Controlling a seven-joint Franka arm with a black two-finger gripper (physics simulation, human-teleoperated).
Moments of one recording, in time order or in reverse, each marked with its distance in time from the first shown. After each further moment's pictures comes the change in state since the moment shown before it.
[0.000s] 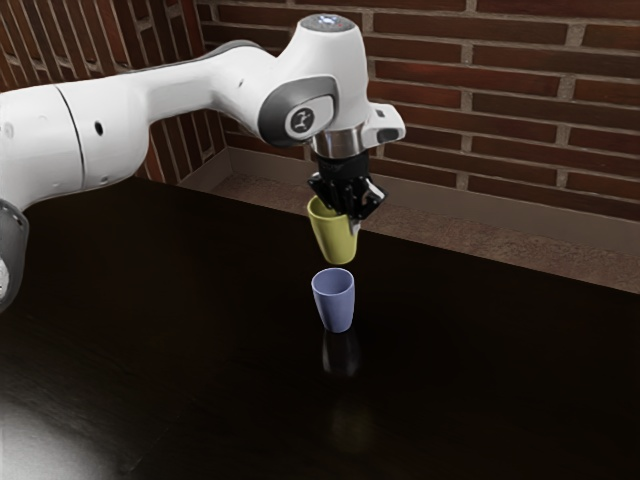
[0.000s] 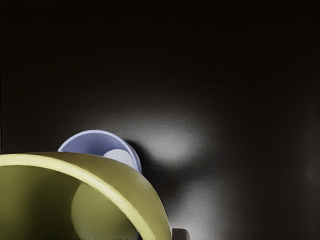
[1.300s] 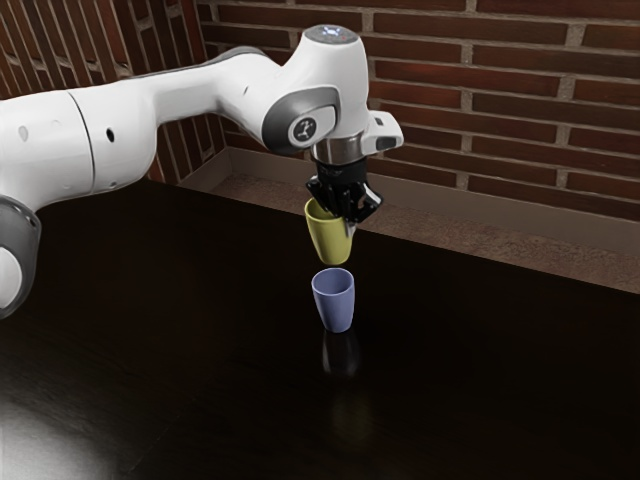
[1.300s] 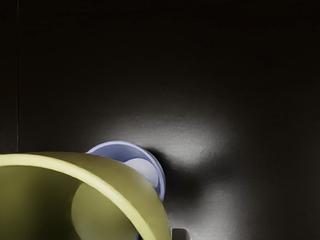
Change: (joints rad) arm 0.002 0.036 0.011 0.014 0.048 0.009 -0.011
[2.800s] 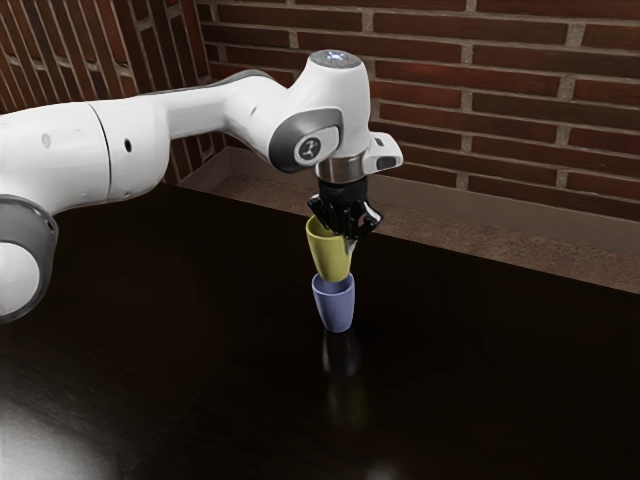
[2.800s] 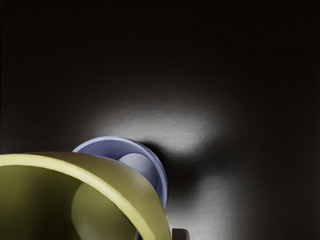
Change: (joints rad) arm 0.000 0.049 0.017 -0.012 -0.012 0.028 -0.009
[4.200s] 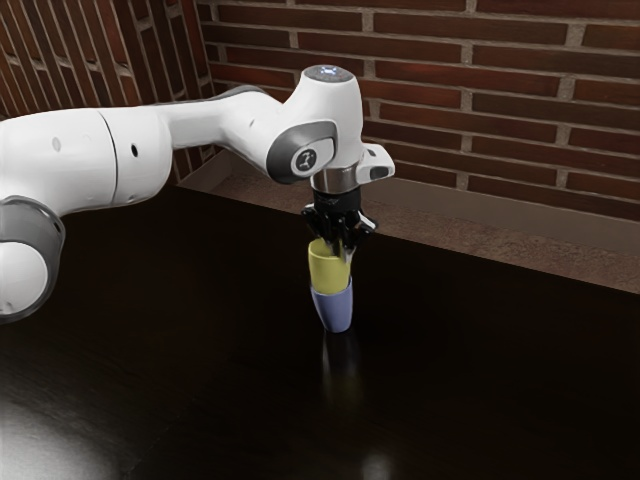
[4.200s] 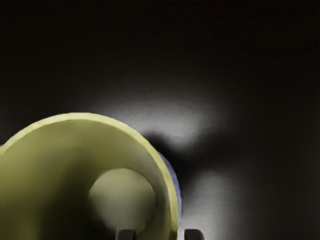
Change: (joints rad) arm 0.000 0.017 0.039 -0.031 -0.034 0.045 0.004
